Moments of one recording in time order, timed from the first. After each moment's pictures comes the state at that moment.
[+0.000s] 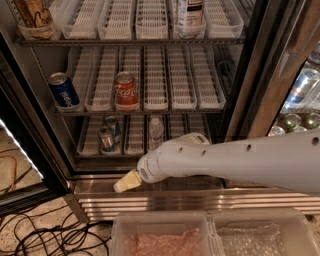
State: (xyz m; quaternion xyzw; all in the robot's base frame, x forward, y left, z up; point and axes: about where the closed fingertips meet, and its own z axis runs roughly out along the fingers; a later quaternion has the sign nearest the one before) arm 0.538 0.064 0.640 -0.35 0.88 0.18 0.27
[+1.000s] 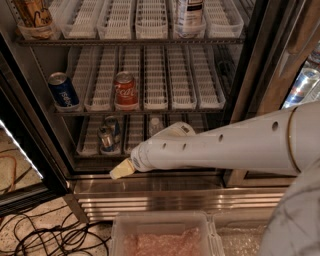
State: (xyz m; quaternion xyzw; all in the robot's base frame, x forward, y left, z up) arm 0.586 0.076 0.642 -0.32 0.89 0.14 0.30
